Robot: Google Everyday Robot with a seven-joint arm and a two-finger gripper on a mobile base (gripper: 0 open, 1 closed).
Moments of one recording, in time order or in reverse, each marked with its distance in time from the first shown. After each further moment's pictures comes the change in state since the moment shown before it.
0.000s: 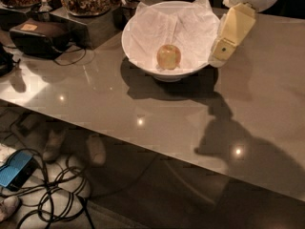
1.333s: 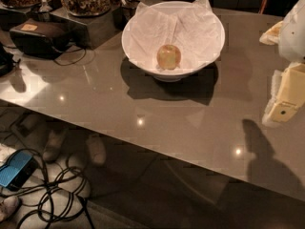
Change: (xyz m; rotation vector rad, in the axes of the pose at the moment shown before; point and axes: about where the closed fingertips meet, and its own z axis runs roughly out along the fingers) arm 0.102 0.078 -0.012 0.011 0.124 -0.093
